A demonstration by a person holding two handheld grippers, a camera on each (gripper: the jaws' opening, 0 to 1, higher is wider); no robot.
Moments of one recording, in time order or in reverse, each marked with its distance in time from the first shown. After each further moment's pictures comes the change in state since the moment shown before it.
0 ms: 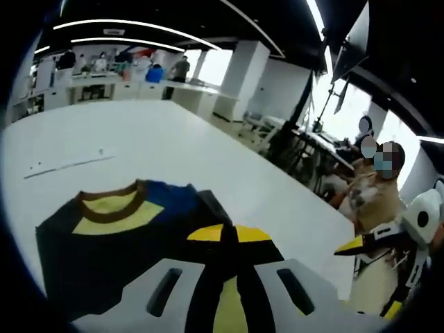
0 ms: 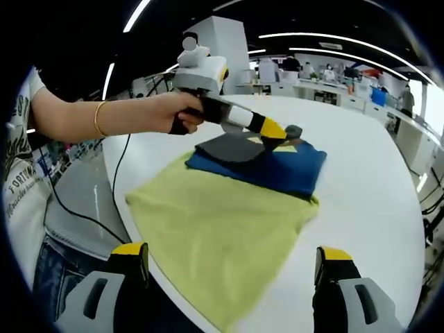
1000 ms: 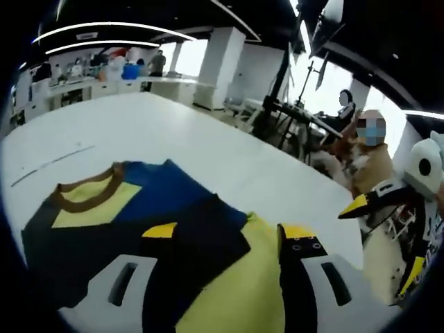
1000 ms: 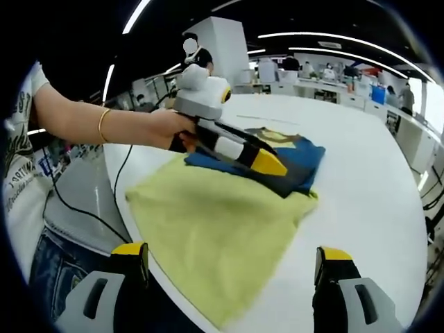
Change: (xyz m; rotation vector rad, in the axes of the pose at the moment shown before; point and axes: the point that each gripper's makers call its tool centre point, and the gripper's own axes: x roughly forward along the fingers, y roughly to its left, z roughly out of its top) left arm -0.002 -0.002 -0.033 0.128 0.025 -0.086; right arm 0.000 -0.004 -0.008 -0.010 0.001 0.011
